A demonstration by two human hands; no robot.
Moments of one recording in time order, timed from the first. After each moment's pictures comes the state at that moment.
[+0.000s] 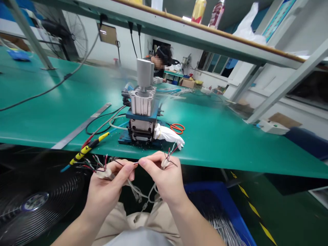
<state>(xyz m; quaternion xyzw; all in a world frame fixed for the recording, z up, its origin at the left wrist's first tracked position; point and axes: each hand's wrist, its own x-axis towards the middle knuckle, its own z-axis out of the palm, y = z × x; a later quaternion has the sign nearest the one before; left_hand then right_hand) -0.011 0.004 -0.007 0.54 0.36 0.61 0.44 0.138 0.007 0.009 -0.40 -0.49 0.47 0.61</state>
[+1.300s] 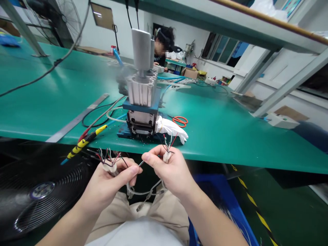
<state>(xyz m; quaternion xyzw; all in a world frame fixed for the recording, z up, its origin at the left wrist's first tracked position) -0.018 0.009 -0.003 0.59 0.38 0.48 0.52 0.153 0.013 0.018 -0.41 -0.47 0.59 0.51</state>
